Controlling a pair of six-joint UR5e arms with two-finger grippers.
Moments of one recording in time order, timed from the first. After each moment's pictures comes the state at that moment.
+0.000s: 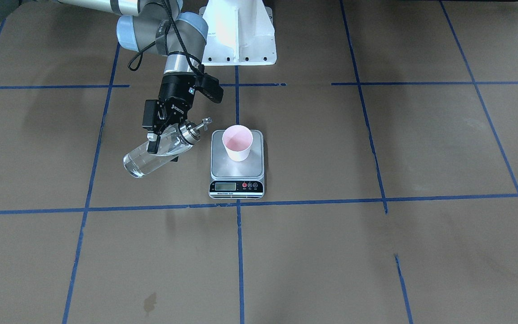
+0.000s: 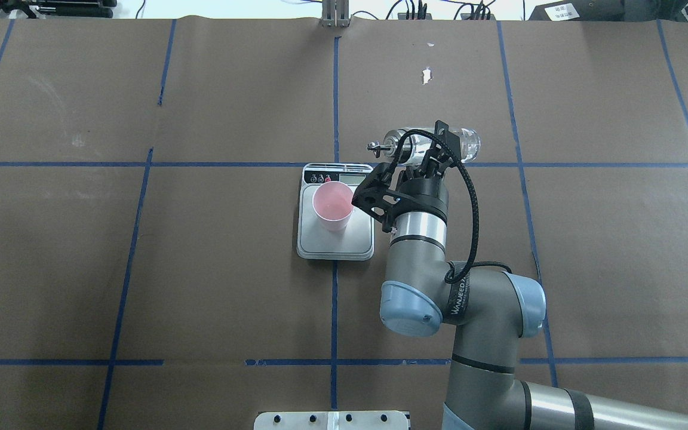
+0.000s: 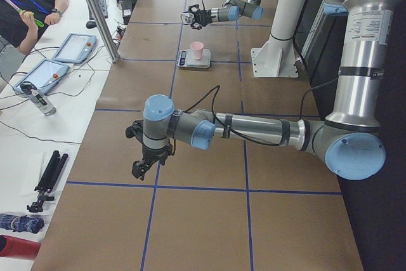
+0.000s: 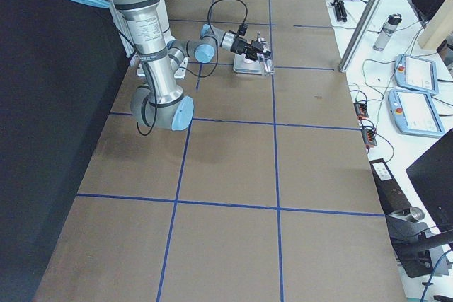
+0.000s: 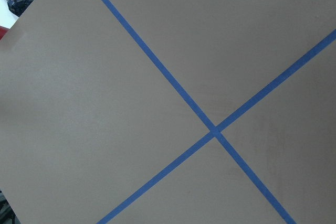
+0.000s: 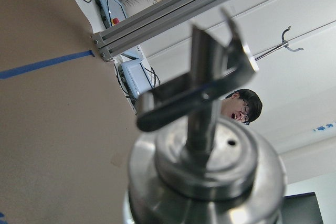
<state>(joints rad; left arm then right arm) -1.49 -1.62 -1.60 -1.81 -2.13 0.44 0.29 -1.06 1.72 -1.51 0.43 0.42</state>
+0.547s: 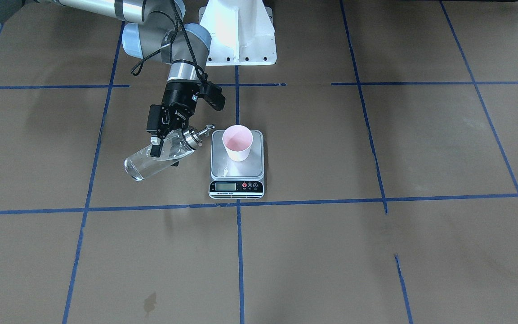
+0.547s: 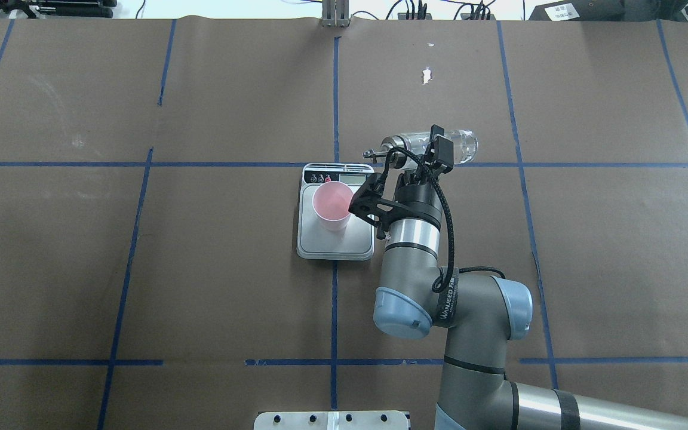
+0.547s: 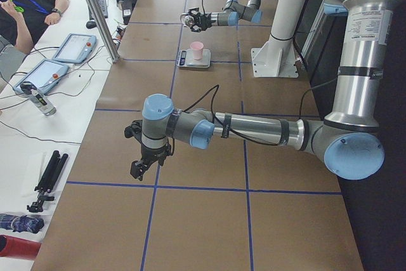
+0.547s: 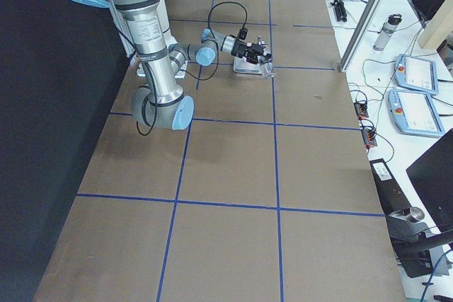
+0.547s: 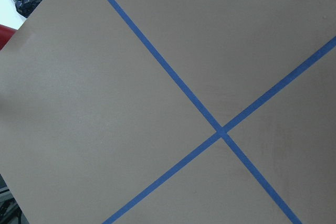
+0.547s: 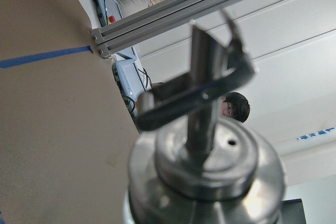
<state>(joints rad) -1.50 -1.63 -1.60 -1.81 -2.11 0.44 0.28 -1.05 1.66 -1.51 0.36 0.41</state>
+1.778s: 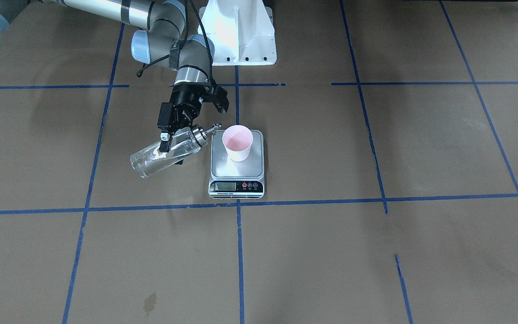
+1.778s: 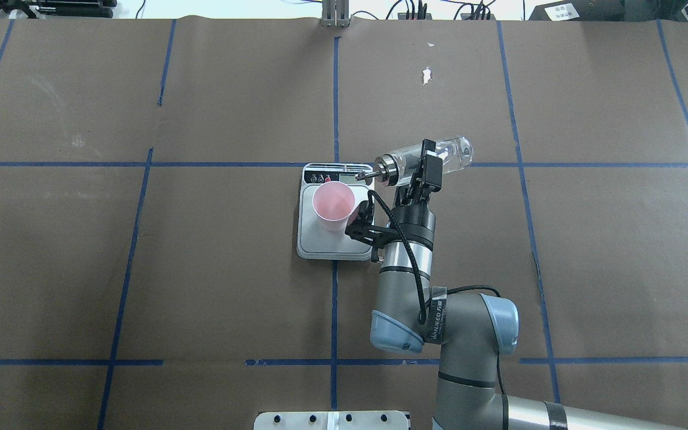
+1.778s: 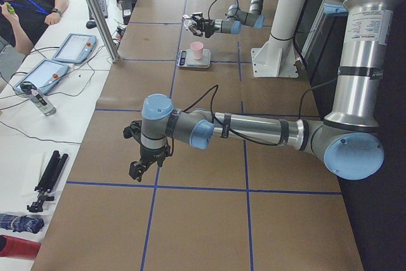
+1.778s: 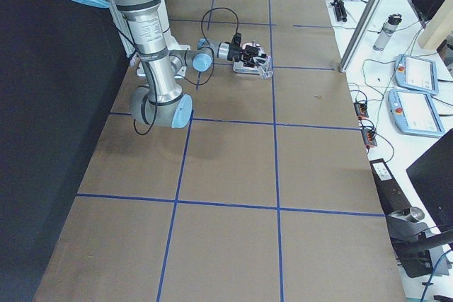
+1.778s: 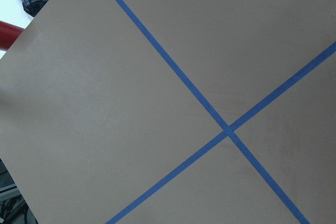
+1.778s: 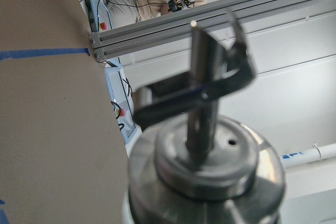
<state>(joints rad) -1.50 -1.63 -1.60 -1.81 -2.10 0.45 0.23 -1.05 1.58 -1.51 0.21 0.41</state>
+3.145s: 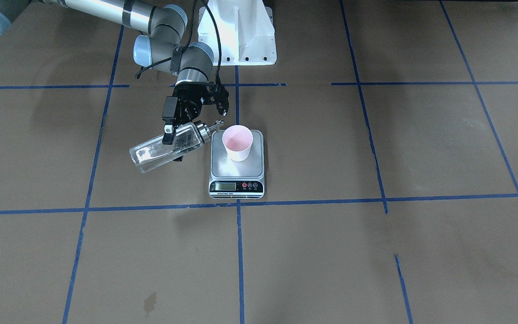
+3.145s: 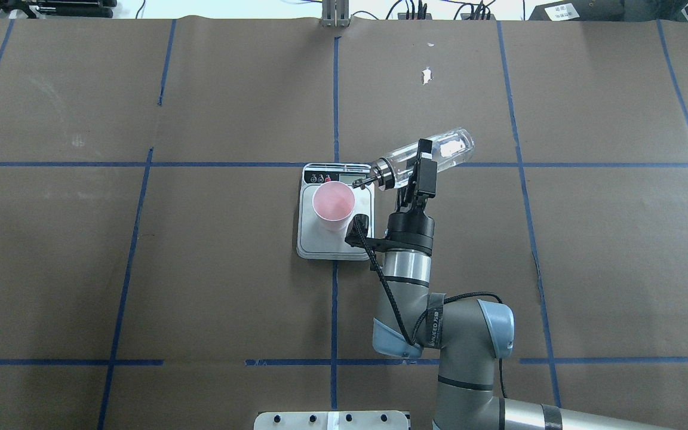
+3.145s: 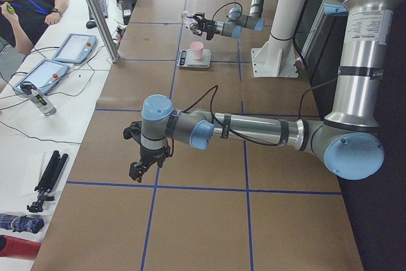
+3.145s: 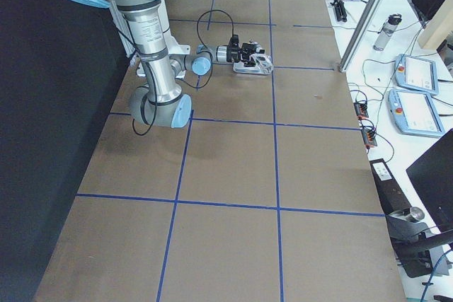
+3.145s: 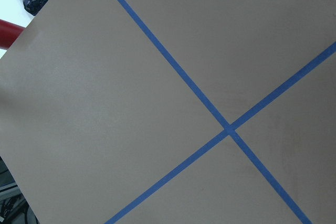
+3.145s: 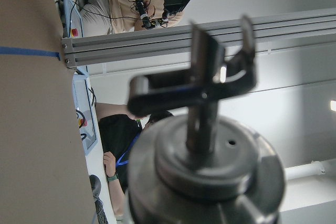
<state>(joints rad) -1.50 -1.63 -1.59 -1.81 -2.10 0.45 0.22 -1.04 1.53 -1.51 0.04 0.36</state>
